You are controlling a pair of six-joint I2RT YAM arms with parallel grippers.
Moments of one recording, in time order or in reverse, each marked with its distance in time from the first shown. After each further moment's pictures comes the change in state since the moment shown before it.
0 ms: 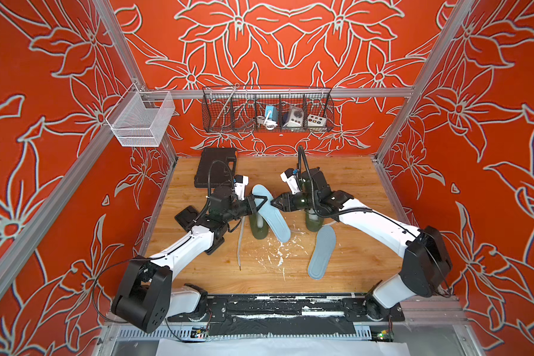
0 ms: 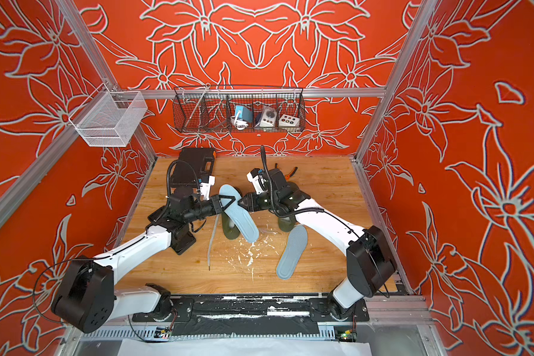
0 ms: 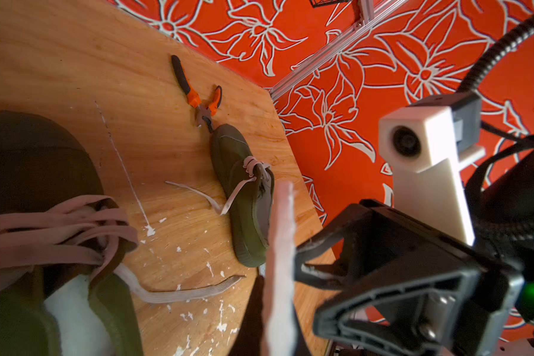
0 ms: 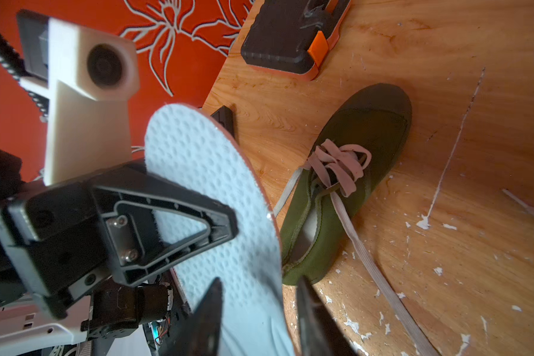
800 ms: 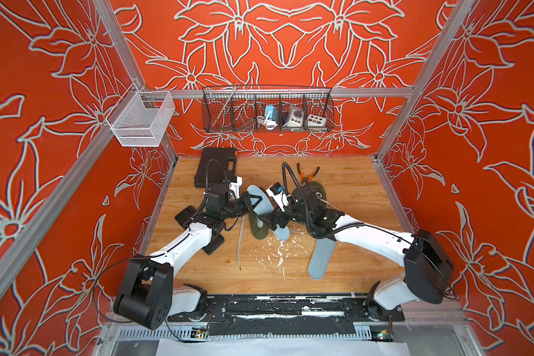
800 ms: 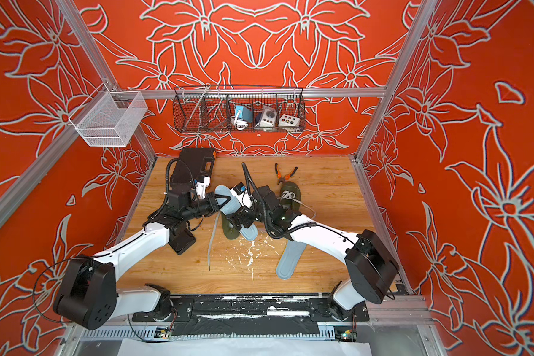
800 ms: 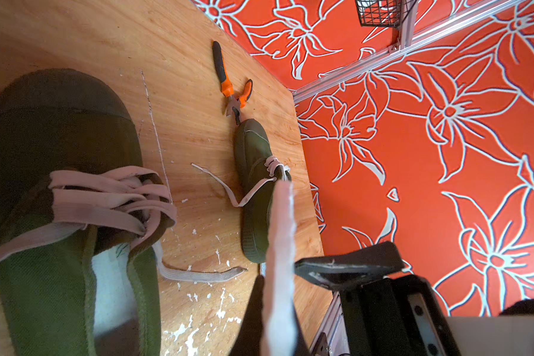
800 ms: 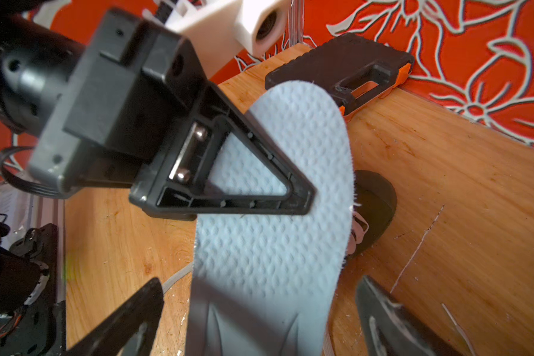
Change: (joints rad) left arm 0.061 0.027 0.029 -0.098 0.016 -0.126; right arm 0.166 -0.019 -0.190 0.322 0.244 -0.412
